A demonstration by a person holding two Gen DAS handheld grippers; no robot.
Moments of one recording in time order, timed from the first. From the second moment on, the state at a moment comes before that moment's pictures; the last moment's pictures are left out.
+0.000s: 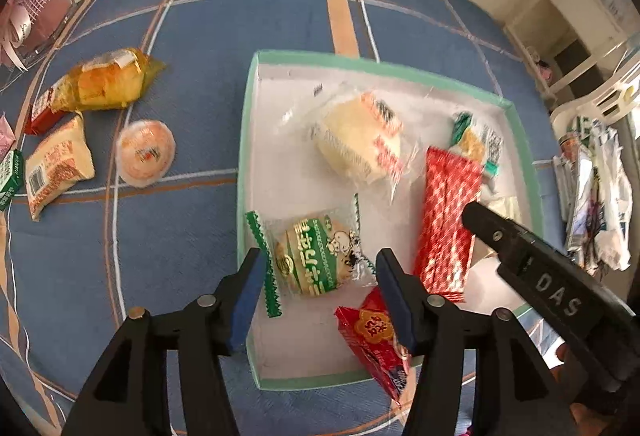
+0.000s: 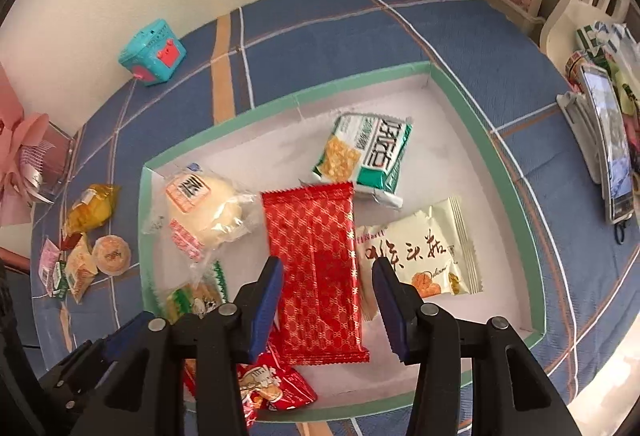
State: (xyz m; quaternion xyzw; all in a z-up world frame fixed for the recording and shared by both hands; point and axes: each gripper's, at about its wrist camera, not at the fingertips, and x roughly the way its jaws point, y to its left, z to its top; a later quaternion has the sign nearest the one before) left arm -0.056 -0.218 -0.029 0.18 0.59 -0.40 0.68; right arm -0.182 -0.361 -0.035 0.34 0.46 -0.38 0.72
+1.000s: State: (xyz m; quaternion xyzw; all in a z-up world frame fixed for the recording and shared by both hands) left arm 0.061 -0.125 -0.018 0.12 0.57 -0.24 0.77; right arm -0.109 -0.289 -0.043 0.24 0.51 -0.32 0.76
